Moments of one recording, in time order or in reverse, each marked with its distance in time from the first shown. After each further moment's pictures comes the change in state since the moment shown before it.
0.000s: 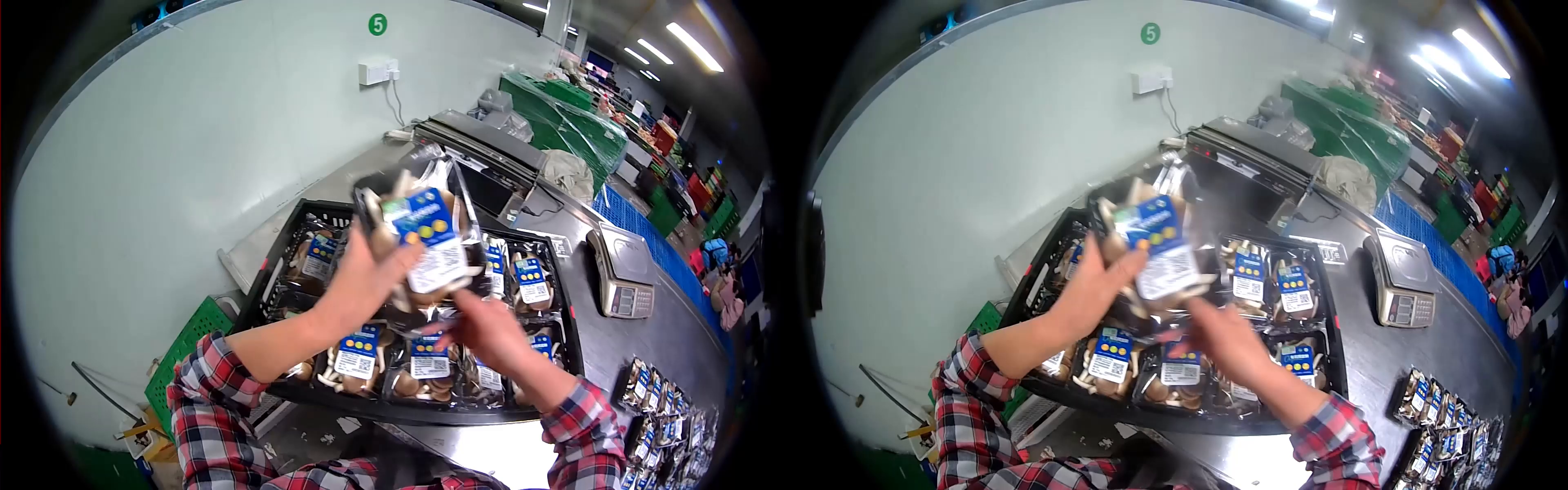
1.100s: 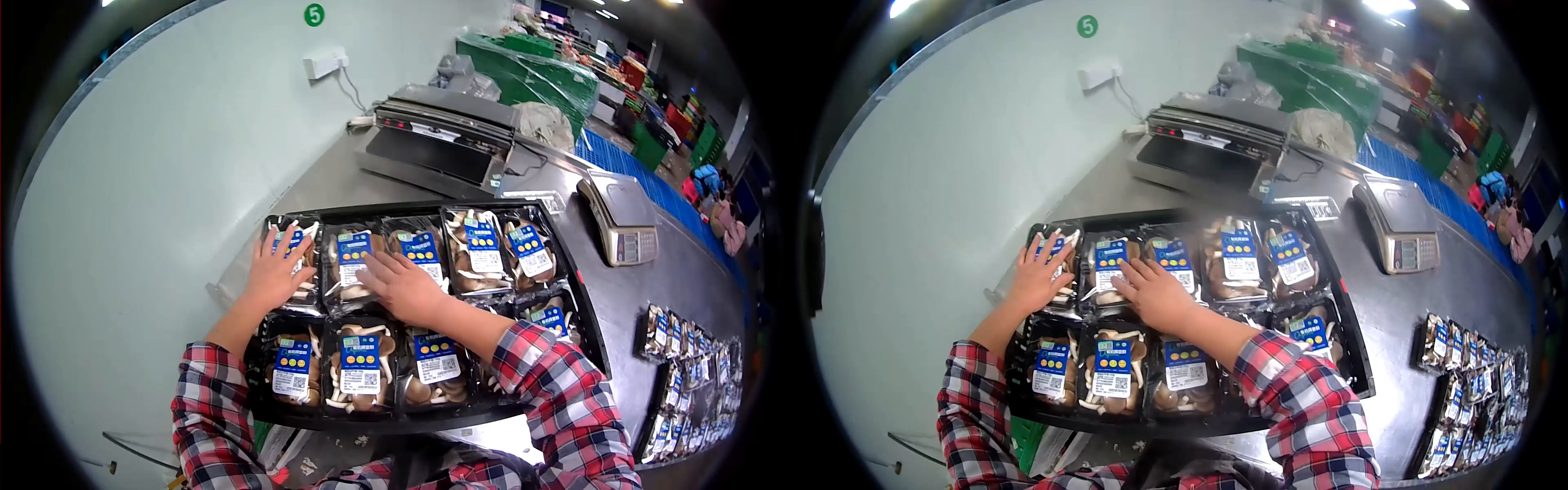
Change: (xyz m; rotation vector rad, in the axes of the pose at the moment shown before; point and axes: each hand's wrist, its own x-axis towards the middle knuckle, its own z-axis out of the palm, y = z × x) left_hand 0.053 -0.111 -0.164 1.732 -0.313 0.263; right_hand 0.140 0.082 -0.017 -1.679 0.037 -0.837
